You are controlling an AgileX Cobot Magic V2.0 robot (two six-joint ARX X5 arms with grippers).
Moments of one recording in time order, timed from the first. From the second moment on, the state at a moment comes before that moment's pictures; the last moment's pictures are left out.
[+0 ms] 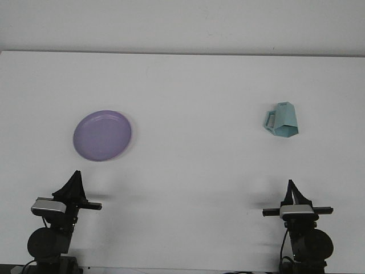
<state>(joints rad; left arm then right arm) -0.03 0.01 0.03 0.22 0.03 -0.03 -0.03 0.00 0.02 -0.05 -0.02 -0.19</state>
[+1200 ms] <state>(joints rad) -0.03 0.01 0.03 0.22 0.03 -0.12 -0.03 0.49 0.31 0.19 0.13 0.07</state>
